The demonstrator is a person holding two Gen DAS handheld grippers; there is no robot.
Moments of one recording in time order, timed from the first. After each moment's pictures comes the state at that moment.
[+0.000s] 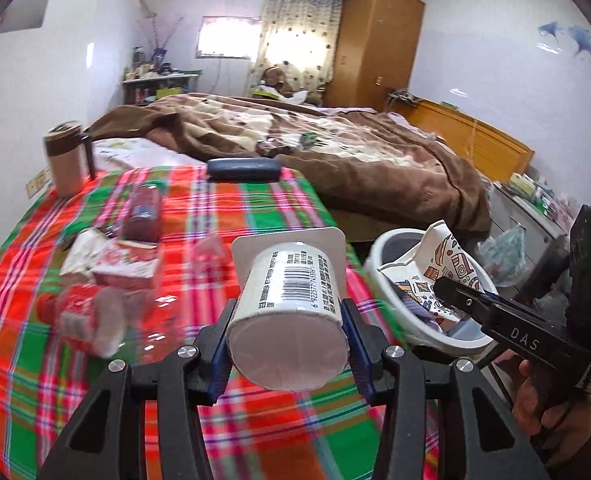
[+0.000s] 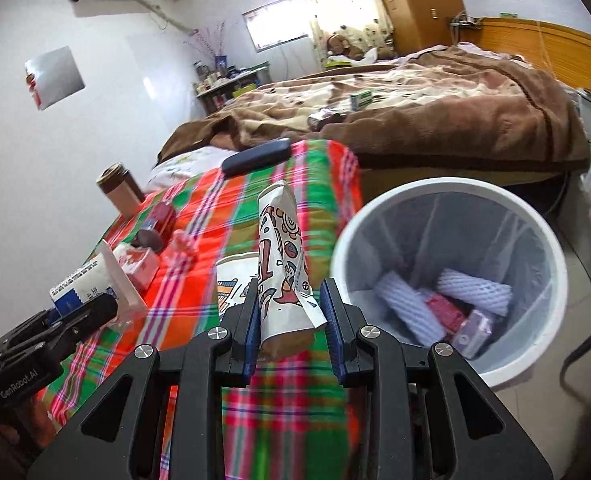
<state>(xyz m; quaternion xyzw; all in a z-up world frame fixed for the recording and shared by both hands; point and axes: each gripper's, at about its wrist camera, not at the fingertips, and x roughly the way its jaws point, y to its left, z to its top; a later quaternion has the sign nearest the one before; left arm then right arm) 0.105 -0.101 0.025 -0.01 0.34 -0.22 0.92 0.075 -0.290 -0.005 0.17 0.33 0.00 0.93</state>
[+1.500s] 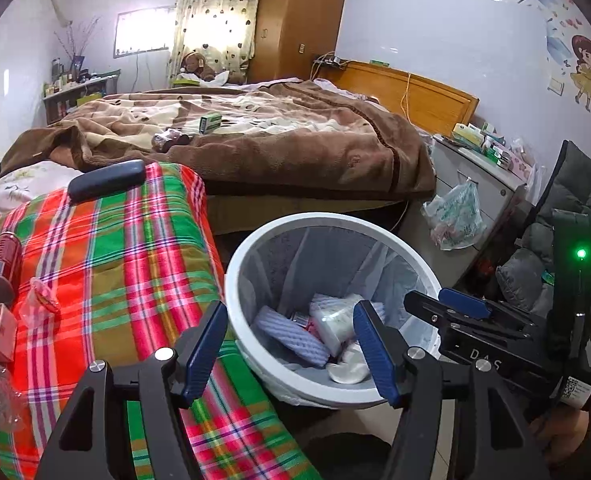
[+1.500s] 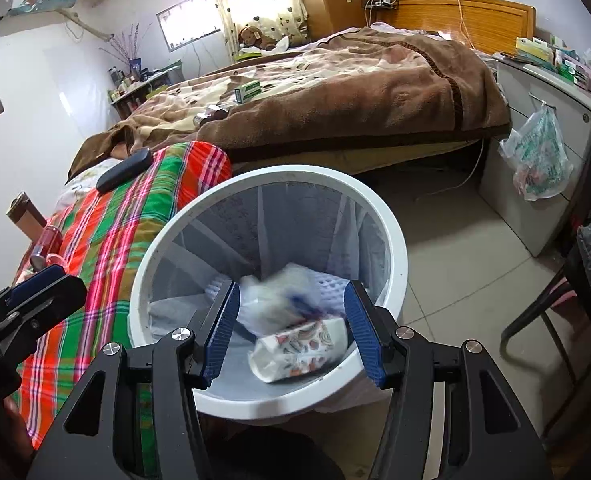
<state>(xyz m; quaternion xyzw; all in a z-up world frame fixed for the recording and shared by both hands) 0.124 -0.257 0.010 0.05 0.36 -0.32 0.88 0.062 -0.393 -0.028 0.17 0.37 -0.12 0.90</state>
